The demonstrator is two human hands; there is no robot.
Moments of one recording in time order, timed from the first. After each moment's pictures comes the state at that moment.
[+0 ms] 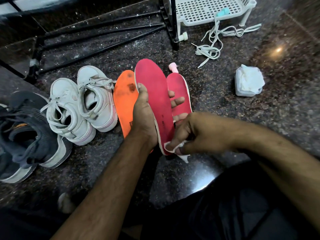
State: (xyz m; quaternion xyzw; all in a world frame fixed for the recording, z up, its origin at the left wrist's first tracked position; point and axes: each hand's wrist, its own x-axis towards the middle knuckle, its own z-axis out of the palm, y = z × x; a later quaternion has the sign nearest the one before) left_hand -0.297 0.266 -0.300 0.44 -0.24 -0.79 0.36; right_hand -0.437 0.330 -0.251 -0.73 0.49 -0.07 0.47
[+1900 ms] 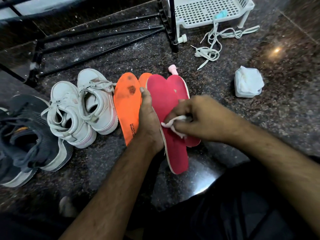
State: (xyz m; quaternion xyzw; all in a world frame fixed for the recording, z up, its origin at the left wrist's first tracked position) left_hand -0.278 0.243 -0.336 0.47 -0.22 -0.75 0.41; right_hand -0.435 0.317 -0.242 -0.72 0.56 -0.18 0.35
